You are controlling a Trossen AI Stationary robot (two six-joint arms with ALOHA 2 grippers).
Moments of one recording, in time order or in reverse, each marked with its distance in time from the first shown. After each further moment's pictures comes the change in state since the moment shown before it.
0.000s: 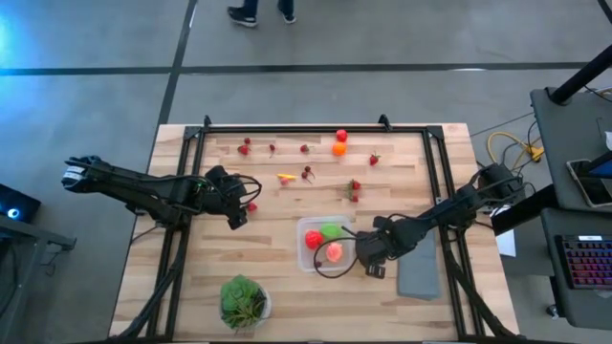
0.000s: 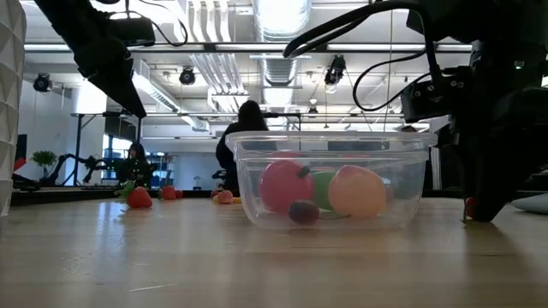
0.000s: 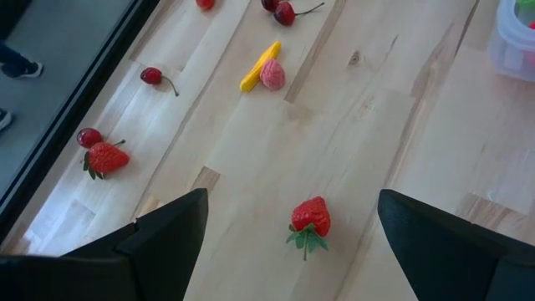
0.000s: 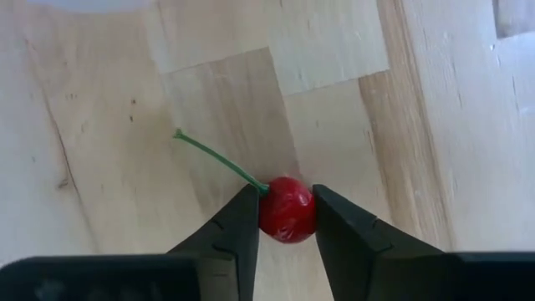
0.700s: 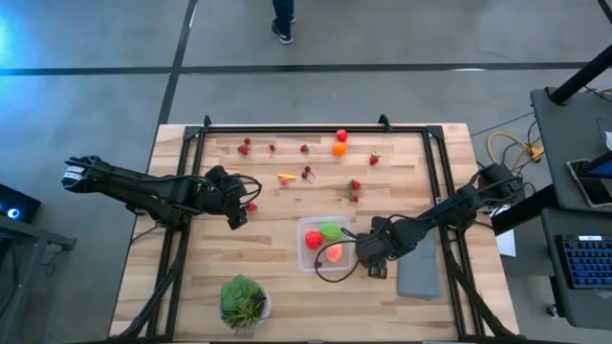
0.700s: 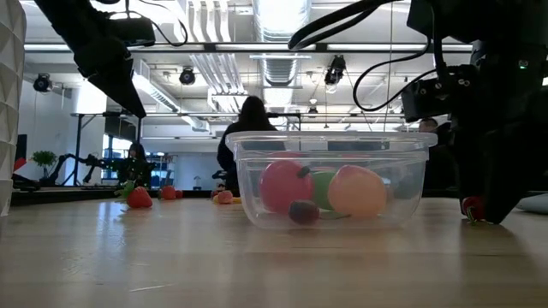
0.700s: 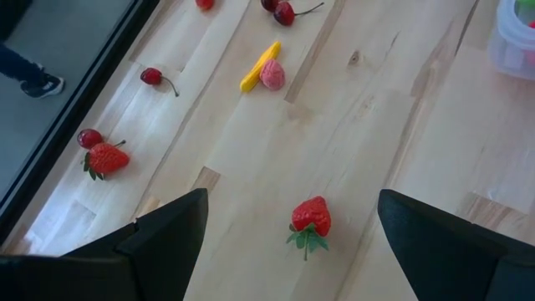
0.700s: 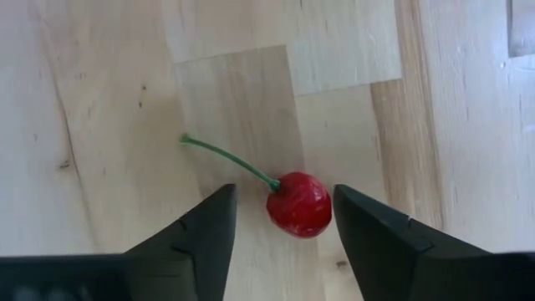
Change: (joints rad) left arm 0.000 0.000 0.000 0.000 0.000 0.004; right arm 0.000 0.002 0.000 0.001 -0.003 -0.097
